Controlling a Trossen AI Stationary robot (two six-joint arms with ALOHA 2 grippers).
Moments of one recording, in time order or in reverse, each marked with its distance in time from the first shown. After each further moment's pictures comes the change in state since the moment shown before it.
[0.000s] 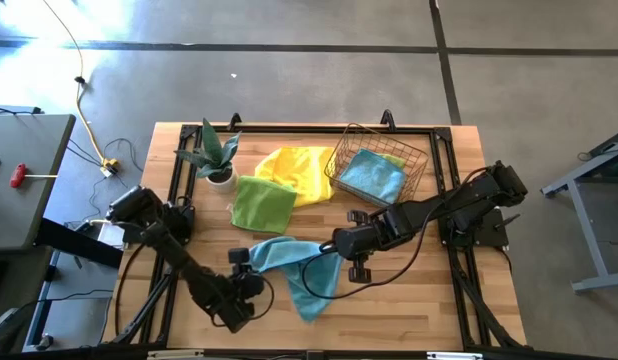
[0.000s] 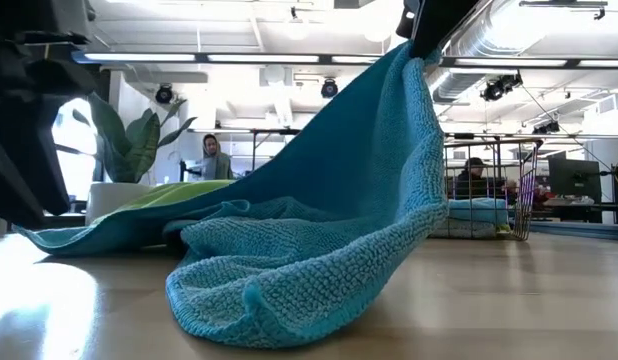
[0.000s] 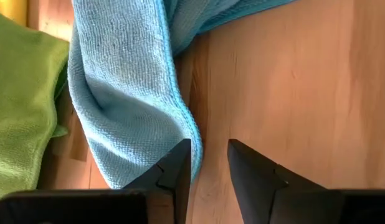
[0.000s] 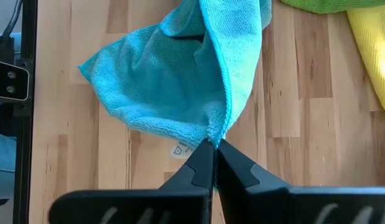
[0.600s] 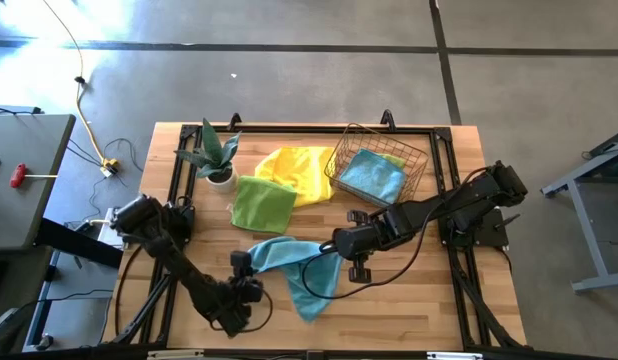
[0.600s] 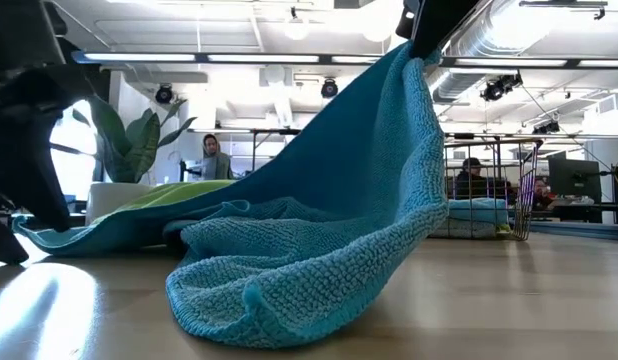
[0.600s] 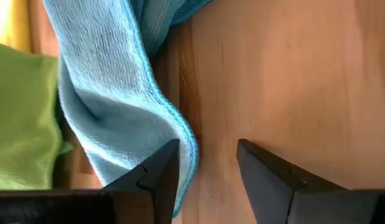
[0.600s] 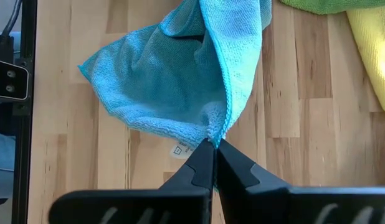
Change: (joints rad) left arm -0.029 0.094 0.005 -0.009 -0.047 0.101; right arm 0.000 0.000 0.000 0.000 0.000 -0.005
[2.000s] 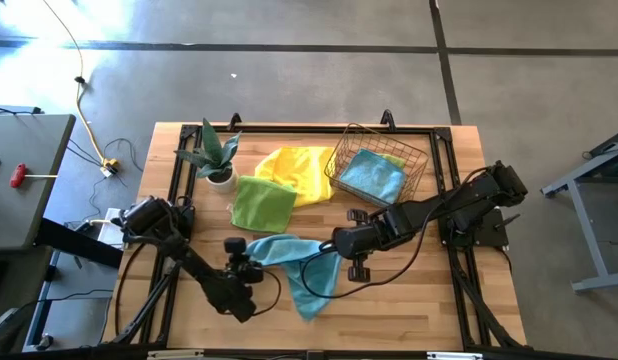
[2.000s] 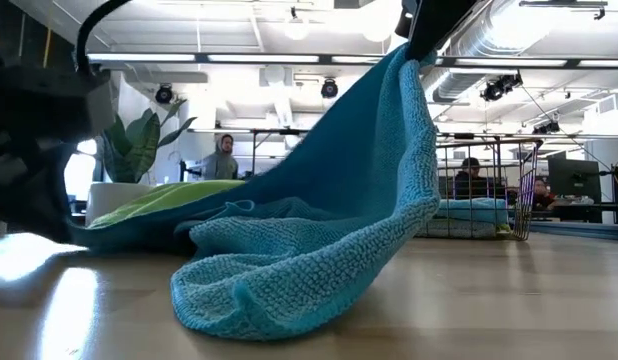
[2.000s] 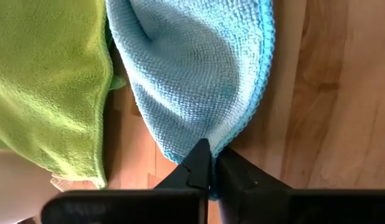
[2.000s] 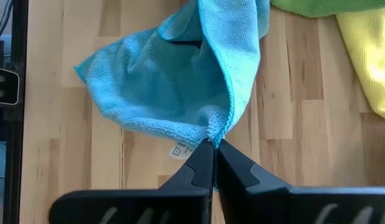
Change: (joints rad) left arm 0.088 0.040 0.009 -0.240 0.029 -0.147; right arm 0.000 0.000 0.000 0.003 0.026 0.001
